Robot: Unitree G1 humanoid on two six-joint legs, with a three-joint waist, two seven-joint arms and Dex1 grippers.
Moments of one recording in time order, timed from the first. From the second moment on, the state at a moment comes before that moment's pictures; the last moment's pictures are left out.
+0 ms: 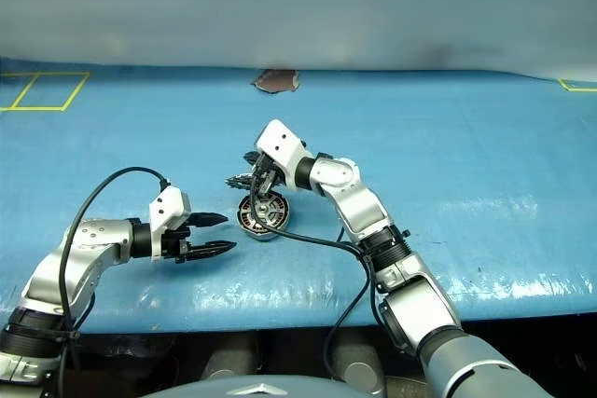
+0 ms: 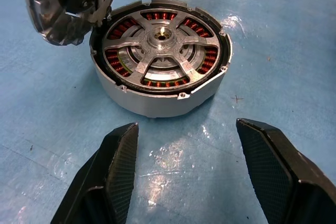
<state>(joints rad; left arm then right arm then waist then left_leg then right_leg) -0.11 0.73 -0.05 -0.13 -0.30 0.44 -1.07 -0.70 -0.13 0.35 0.26 0.06 0.26 0.71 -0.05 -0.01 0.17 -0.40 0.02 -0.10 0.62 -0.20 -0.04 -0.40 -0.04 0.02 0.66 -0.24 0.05</state>
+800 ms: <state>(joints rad) -0.12 0.79 0.02 -0.10 -0.33 0.45 -1.05 -0.38 -0.16 0.45 0.00 0.04 0.35 0.71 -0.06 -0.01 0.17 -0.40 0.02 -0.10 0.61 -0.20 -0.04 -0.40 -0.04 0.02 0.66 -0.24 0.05</state>
